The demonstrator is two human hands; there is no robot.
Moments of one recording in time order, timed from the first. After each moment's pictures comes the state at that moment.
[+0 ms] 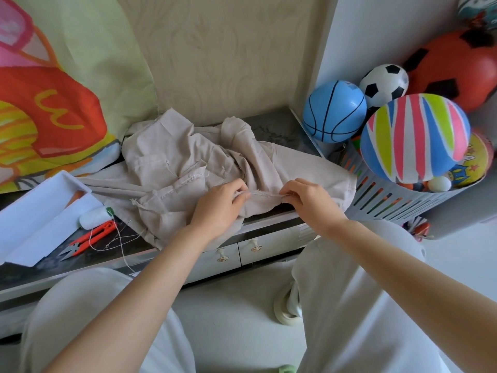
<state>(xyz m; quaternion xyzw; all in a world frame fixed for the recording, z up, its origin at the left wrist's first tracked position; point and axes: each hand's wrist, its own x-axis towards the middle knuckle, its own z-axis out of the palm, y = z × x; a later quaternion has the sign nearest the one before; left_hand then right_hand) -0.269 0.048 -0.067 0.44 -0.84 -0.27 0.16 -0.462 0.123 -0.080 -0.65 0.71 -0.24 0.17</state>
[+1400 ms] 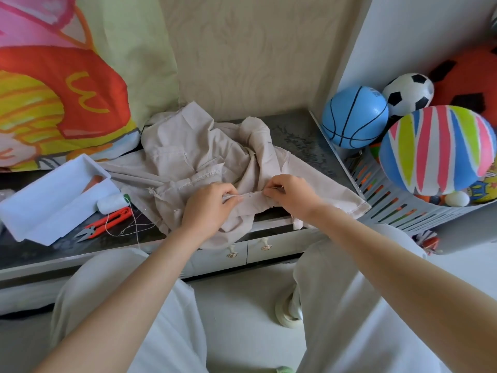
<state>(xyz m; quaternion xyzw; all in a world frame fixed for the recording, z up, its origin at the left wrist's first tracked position) -0.232 0.043 -0.075 0.51 -0.80 -0.26 0.19 -0.421 0.082 -0.069 -0.62 0.70 -0.22 0.28</state>
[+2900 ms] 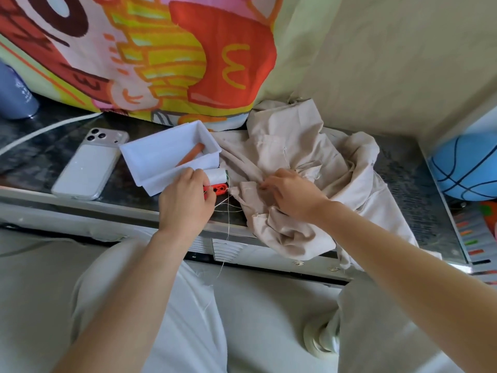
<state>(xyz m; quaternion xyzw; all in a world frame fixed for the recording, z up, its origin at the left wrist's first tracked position) -0.051 0.037 -0.081 0.71 -0.68 -0.04 0.18 -0.263 0.001 -0.074 -0.83 0.54 -0.02 0.16</state>
